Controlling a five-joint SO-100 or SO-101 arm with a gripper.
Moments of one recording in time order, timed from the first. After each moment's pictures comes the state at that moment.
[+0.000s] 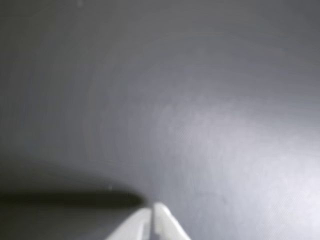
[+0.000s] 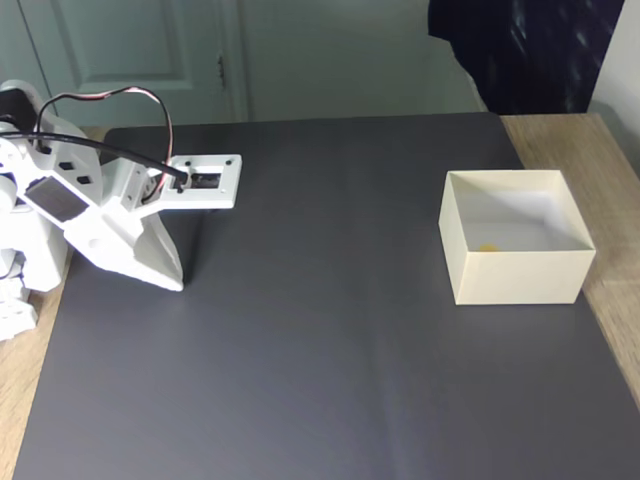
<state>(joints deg) 18.2 187.6 182.5 58.2 178.7</state>
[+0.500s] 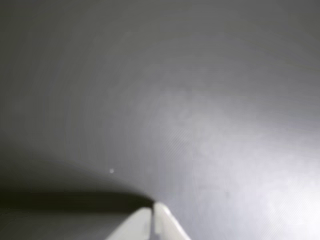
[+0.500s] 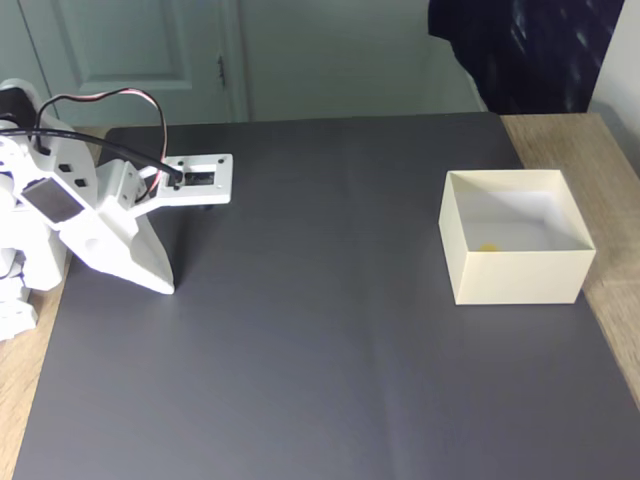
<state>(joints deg) 16.5 187.6 182.7 63.6 172.4</state>
